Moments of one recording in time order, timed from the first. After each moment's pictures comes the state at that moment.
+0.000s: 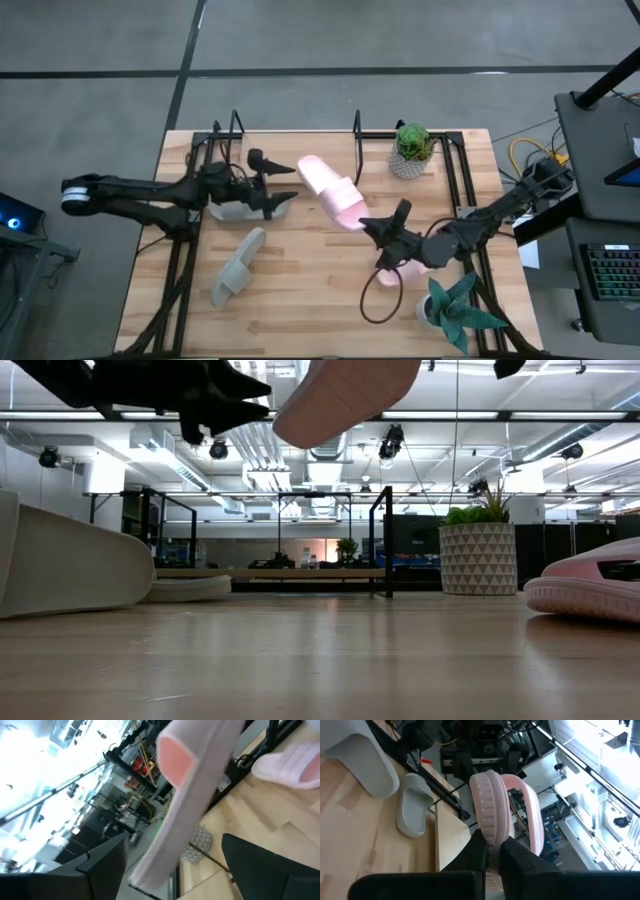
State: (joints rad) left arm 0.14 1.00 0.53 0.50 -0.04 0.93; right arm 0.54 1.32 0.78 0.40 1.00 -0.84
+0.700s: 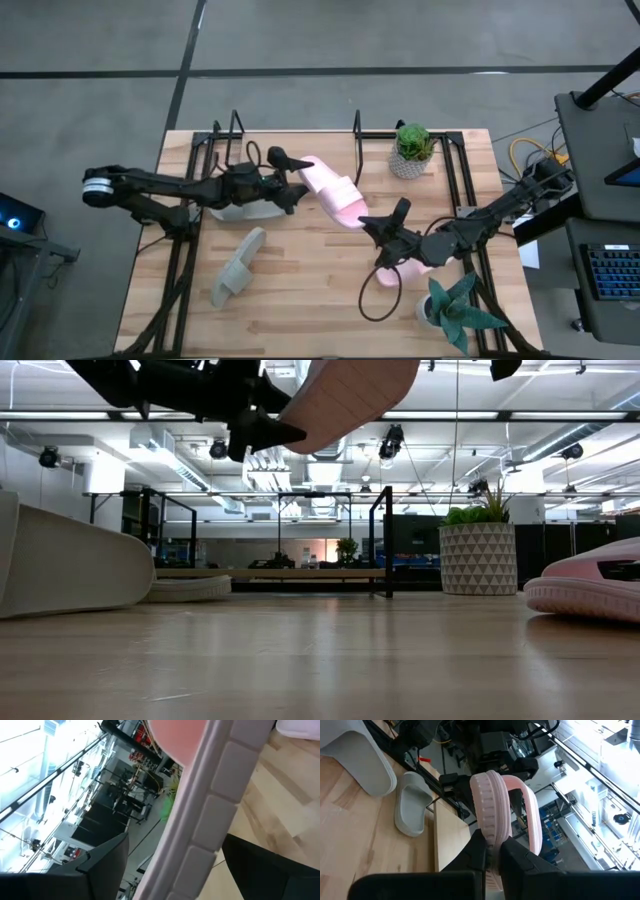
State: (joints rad) left arm 0.12 1.26 0.69 0.52 -0.22 1.00; right arm 0.53 1.32 0.78 0.40 0.99 -0.84
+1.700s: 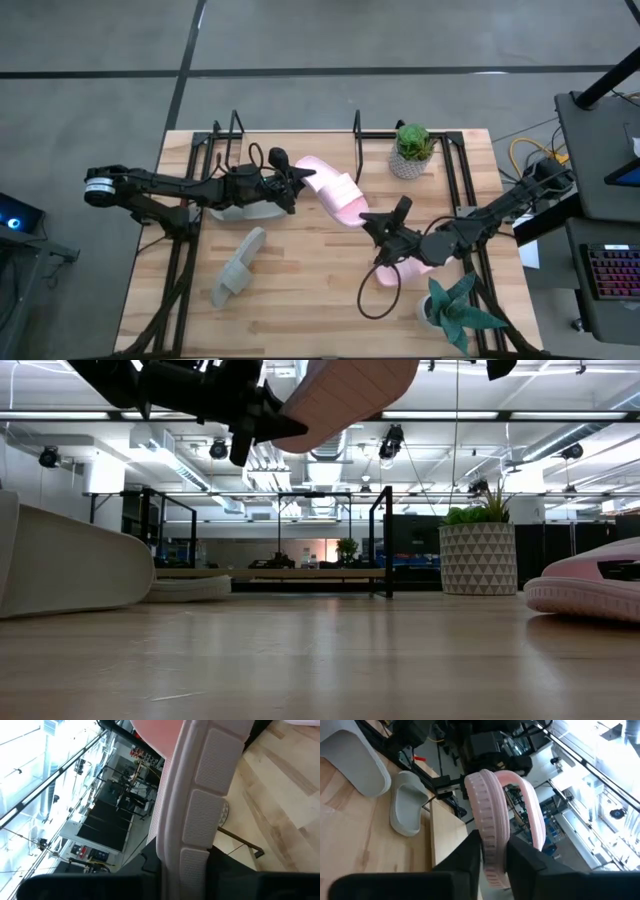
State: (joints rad) left arm 0.11 1.27 0.70 0.53 -0.27 1.04; right arm 0.53 1.32 0.78 0.40 1.02 -0.82
